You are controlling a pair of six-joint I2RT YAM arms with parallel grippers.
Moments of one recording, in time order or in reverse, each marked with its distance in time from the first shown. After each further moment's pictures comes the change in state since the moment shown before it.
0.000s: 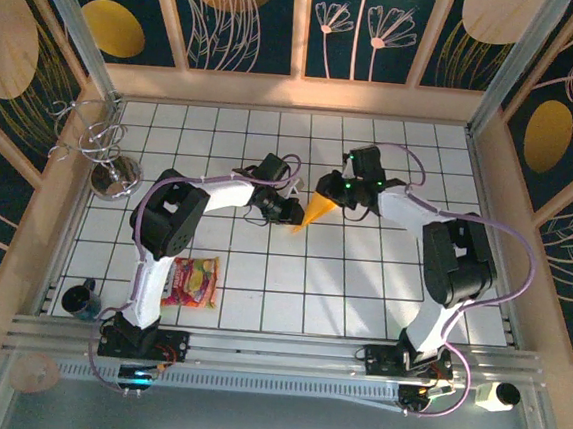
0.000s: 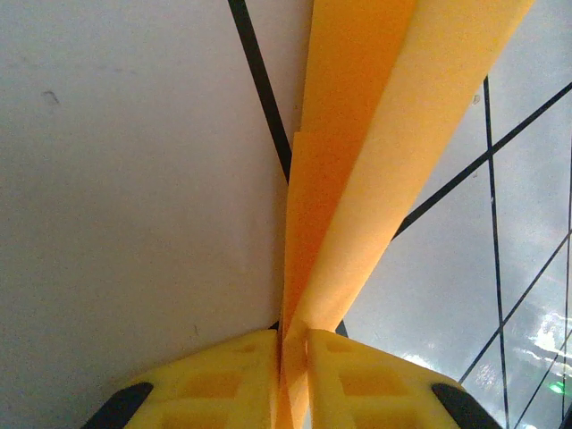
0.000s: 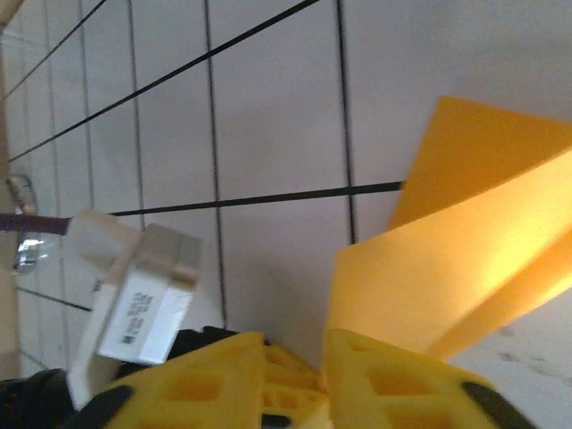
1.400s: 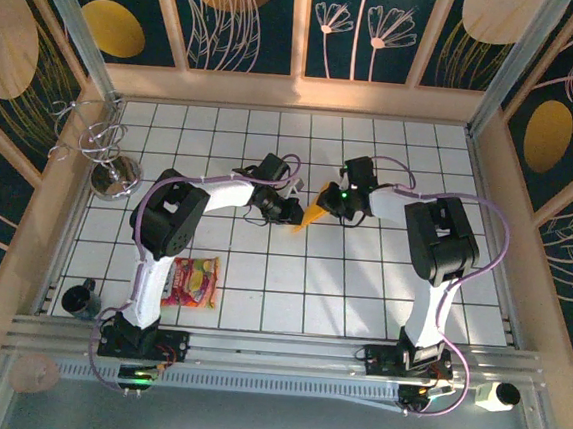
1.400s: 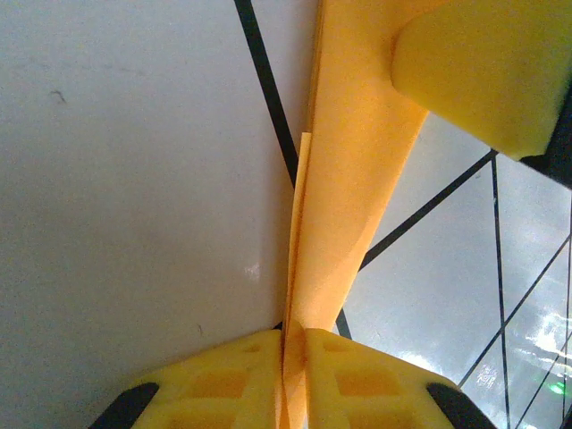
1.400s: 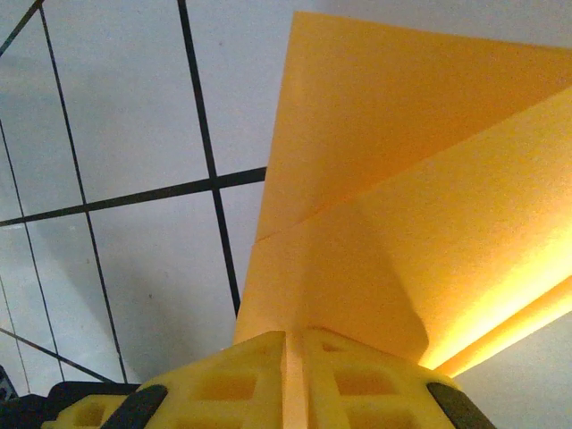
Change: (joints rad) left arm 0.001 0.001 0.000 0.000 0.000 0.000; right arm -0.031 0.171 -0.006 0.034 -0.004 0.015
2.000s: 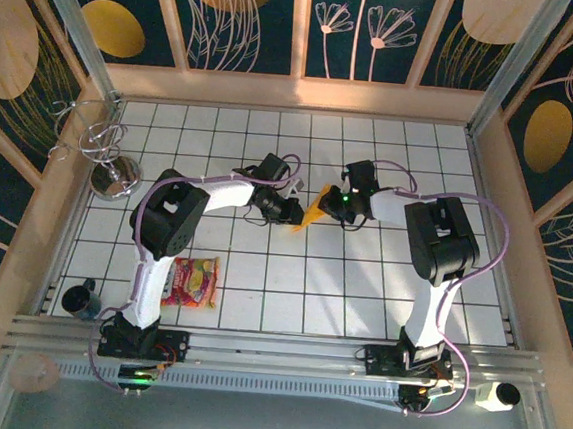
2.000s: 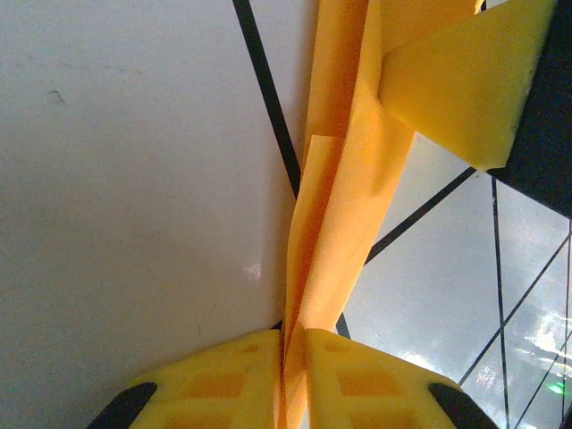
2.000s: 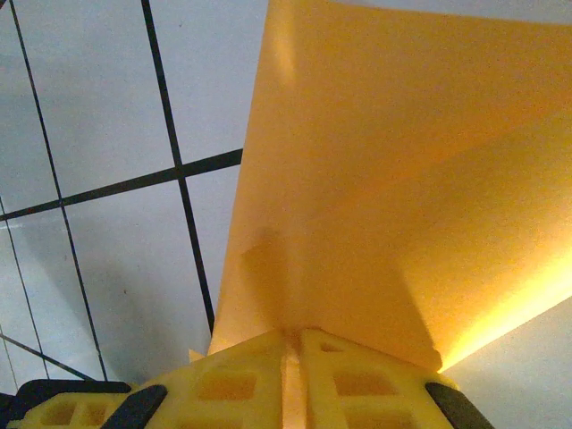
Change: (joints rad) left arm 0.000 -0.002 0.000 0.000 0.000 0.000; right arm -0.007 0.002 -0.031 0.025 -0.003 0.001
